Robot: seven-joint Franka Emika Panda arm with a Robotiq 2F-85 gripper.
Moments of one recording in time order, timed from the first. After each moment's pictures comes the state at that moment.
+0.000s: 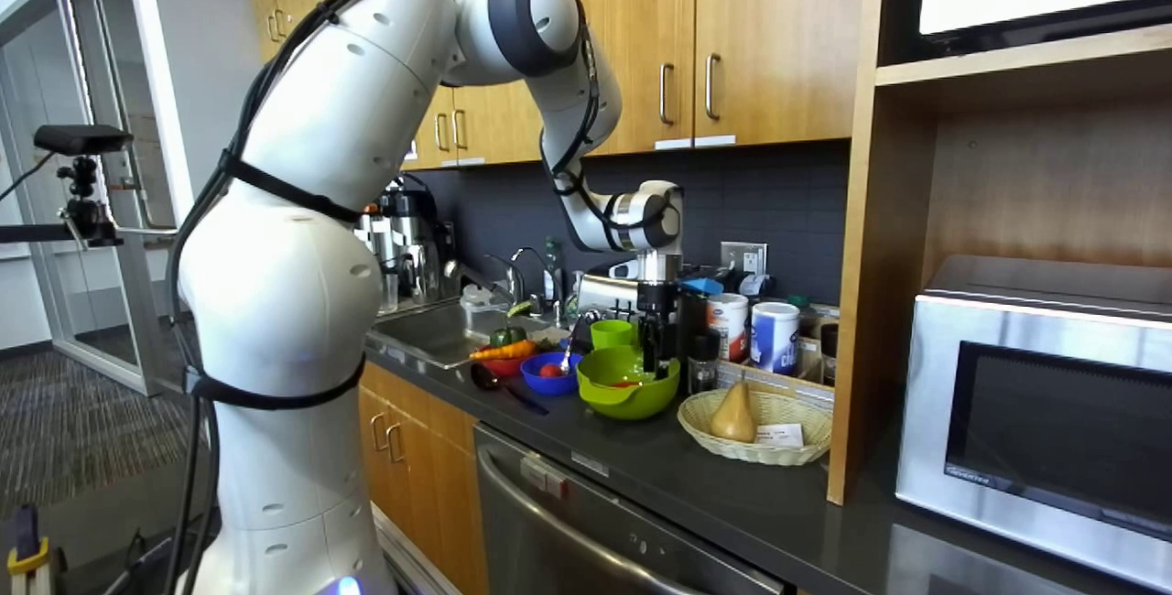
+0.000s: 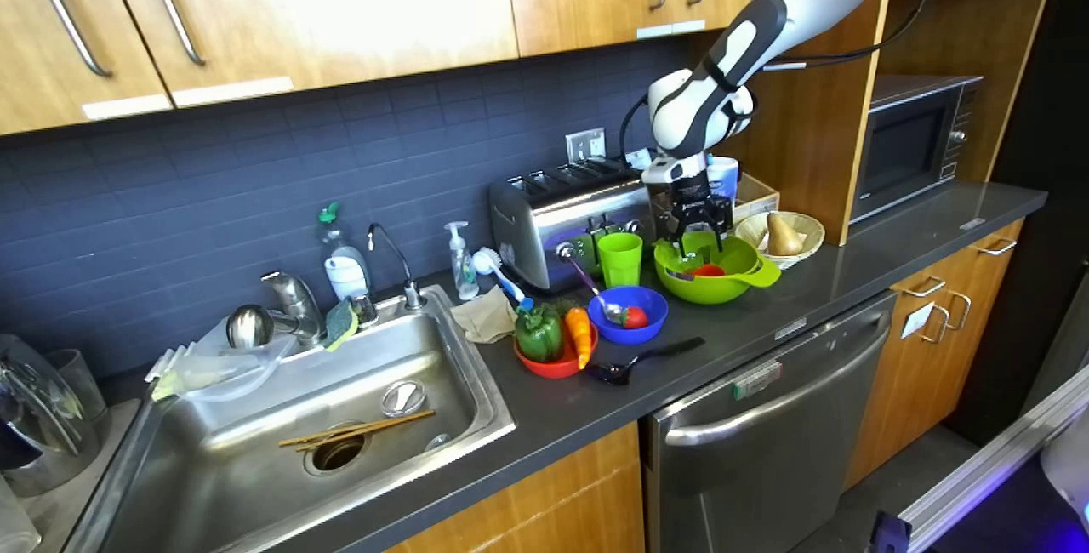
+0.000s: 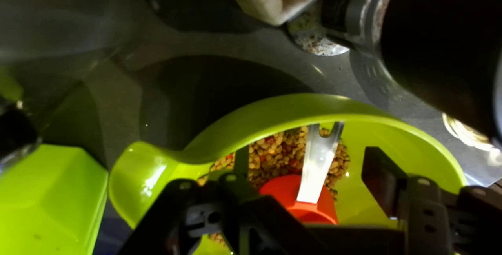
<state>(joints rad) -0.04 0.54 0.09 -1.86 -0.17 2.22 -2.33</state>
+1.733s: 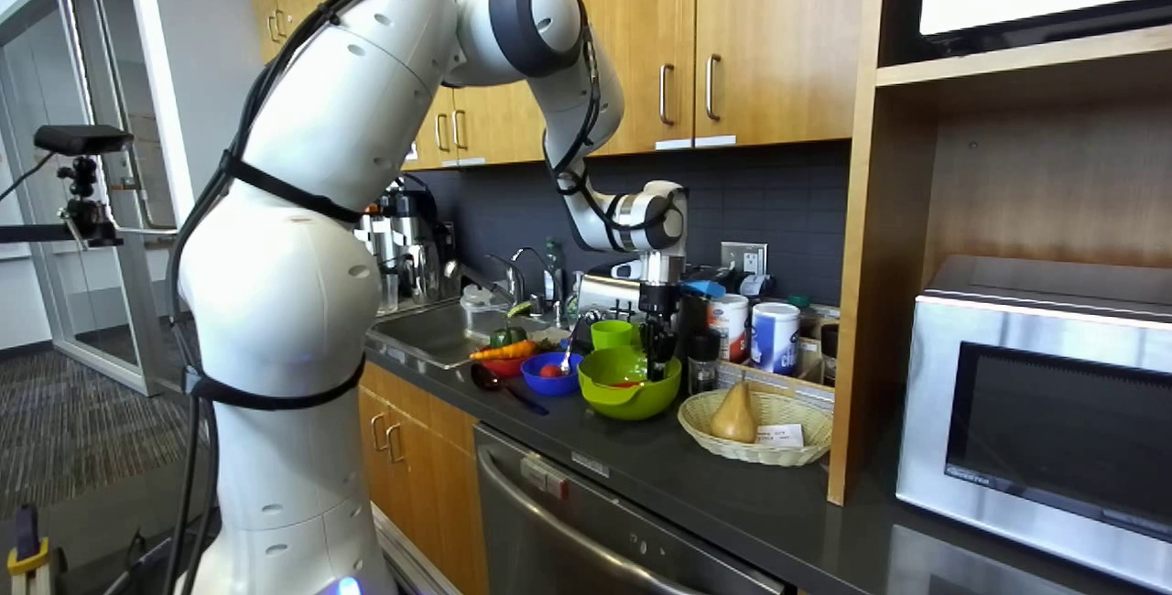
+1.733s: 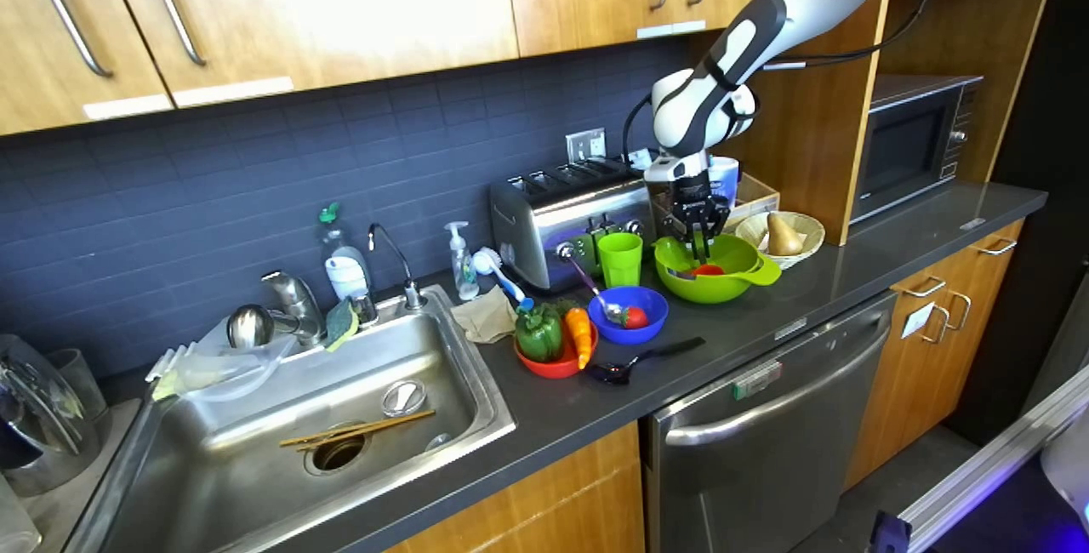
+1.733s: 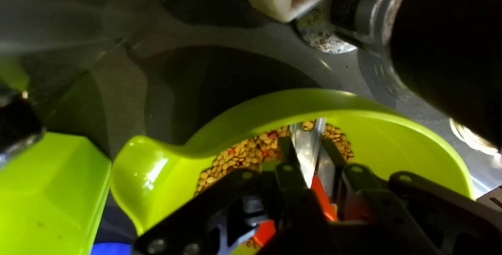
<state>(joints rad) -0.05 0.54 0.09 -1.87 -0.14 2.23 -2.39</state>
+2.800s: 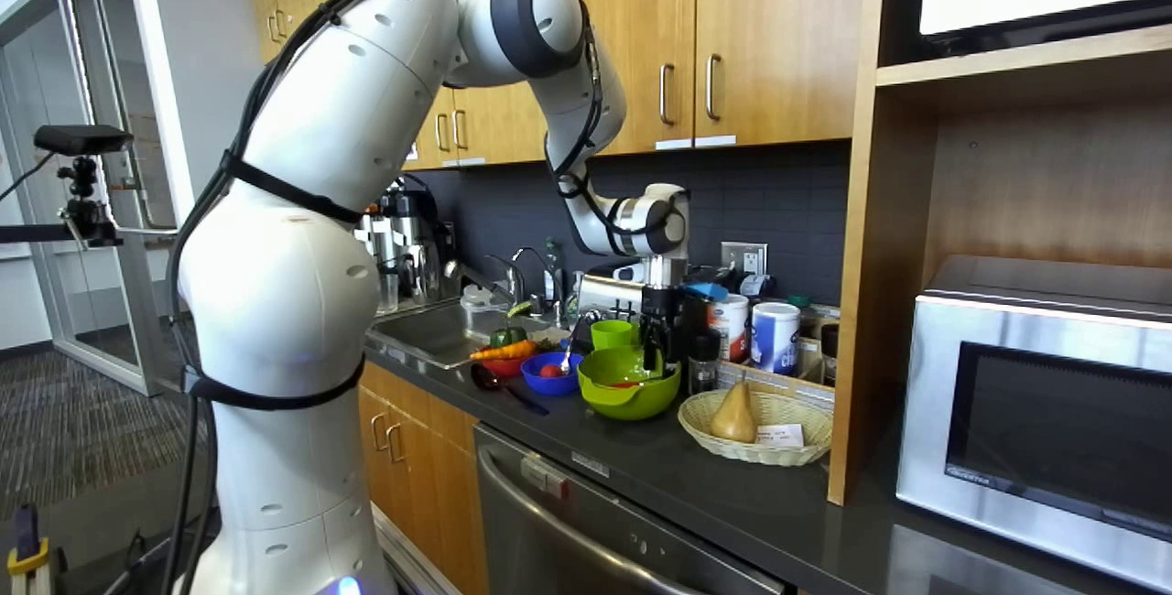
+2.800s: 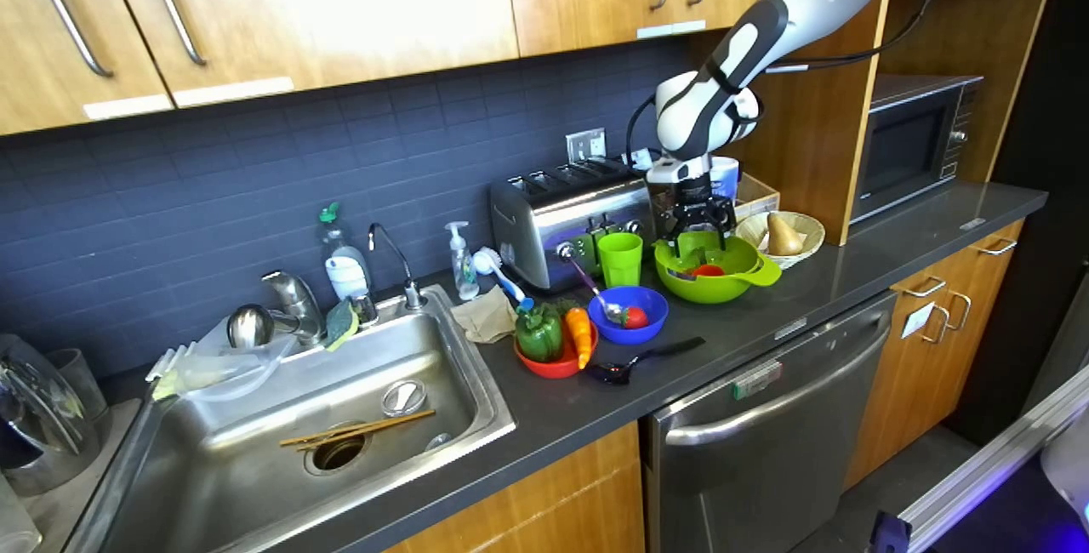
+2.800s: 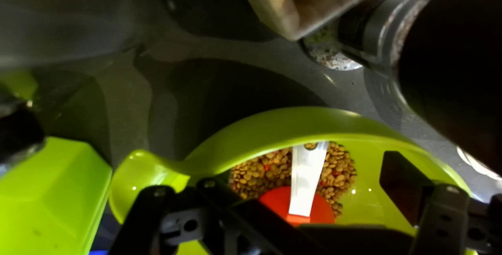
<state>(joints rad) -0.06 0.54 0.09 -1.88 -0.14 2.28 -2.43</state>
